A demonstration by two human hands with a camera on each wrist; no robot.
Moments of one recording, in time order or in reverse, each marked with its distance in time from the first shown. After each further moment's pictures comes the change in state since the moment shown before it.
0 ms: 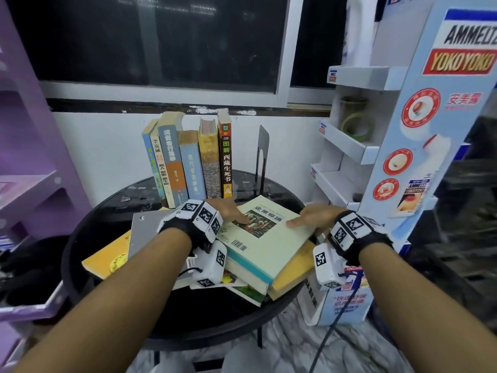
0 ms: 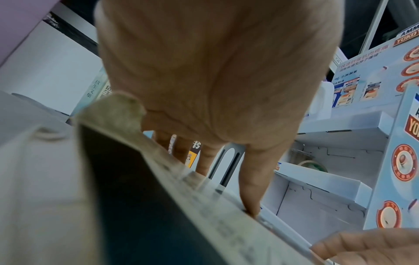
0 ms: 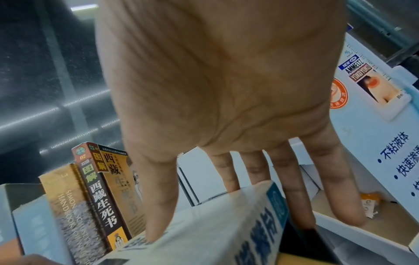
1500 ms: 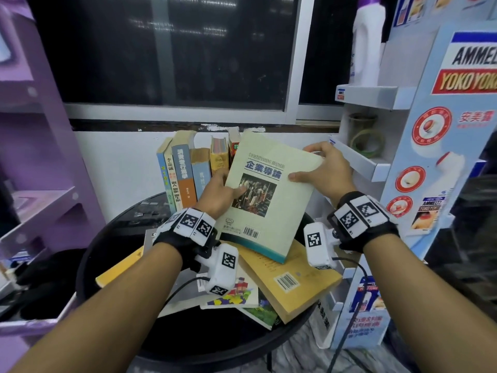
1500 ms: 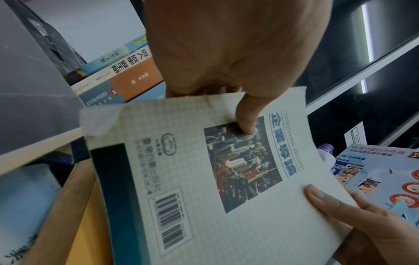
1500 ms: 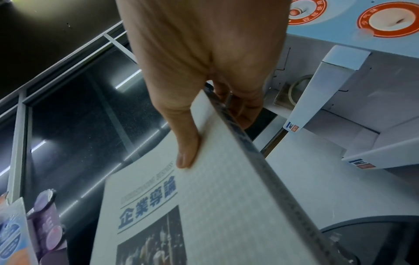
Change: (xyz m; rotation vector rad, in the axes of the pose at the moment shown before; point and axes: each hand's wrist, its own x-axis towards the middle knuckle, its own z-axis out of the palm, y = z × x) left_hand -0.011 -0.017 -0.034 -0.975 0.532 0.234; right_hand -0.045 -0.063 -0.062 0.660 0.841 -0.450
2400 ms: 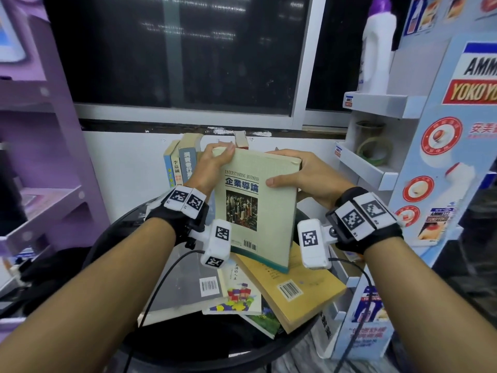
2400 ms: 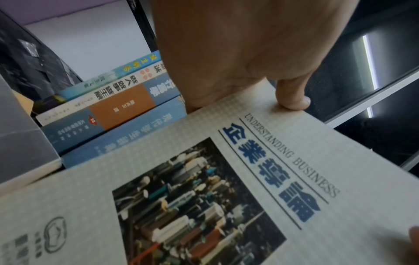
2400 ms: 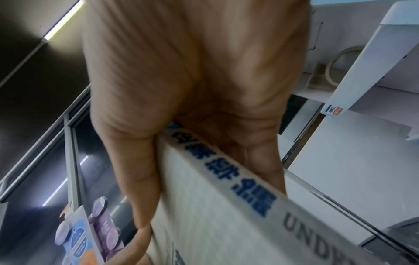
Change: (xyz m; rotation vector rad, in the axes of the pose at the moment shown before) left_hand 0.029 0.023 -0.030 -0.405 0.062 0.128; right_hand -0.015 -0.050 0.010 0.232 -0.599 -0.018
